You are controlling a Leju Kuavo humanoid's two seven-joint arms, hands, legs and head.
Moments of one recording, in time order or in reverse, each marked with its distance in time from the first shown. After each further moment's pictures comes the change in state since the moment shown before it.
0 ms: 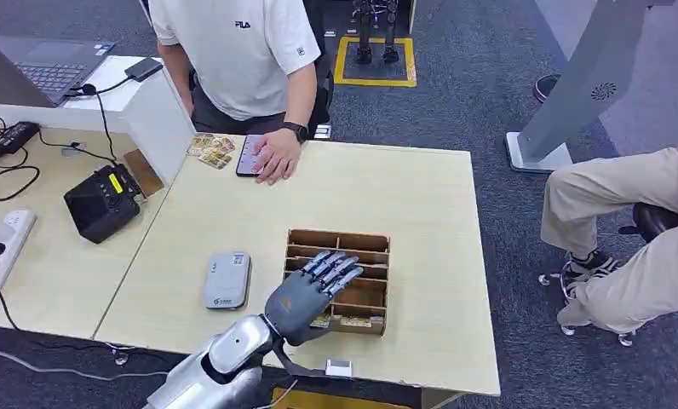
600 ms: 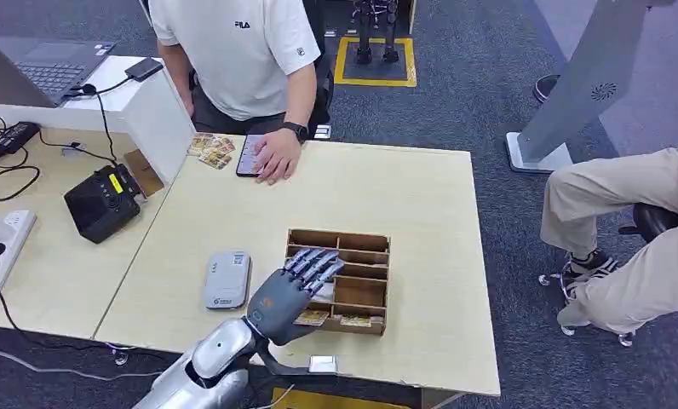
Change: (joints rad) left arm 0.062 0.044 0.066 -0.069 0.035 0.042 -0.011; right arm 0.002 0.000 0.000 -0.006 -0.032 0.000 -0.010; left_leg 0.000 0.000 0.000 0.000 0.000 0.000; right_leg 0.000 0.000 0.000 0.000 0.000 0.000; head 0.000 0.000
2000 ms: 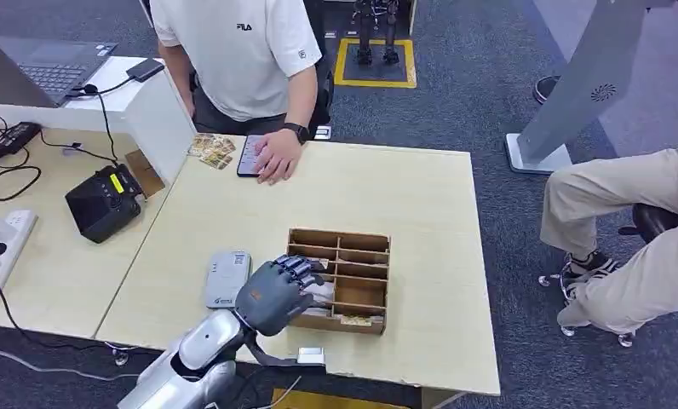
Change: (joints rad) left arm -0.012 0.050 0.040 -0.043 -0.057 -0.130 0.006; right arm 0.003 0.000 0.000 -0.002 -0.001 0.000 -0.020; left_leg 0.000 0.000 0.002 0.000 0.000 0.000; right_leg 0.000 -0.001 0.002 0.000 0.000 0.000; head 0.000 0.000
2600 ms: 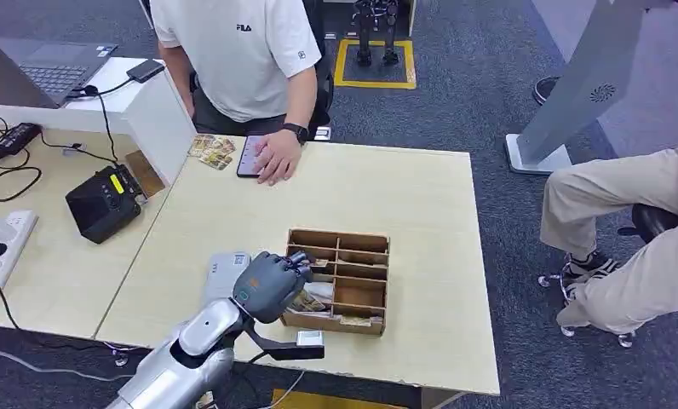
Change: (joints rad) left arm -0.040 0.010 0.000 0.055 0.015 -0.036 -0.003; right arm 0.000 0.000 0.000 -0.006 -0.005 0.000 0.000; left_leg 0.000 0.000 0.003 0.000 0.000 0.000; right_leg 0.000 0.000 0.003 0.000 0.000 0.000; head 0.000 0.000
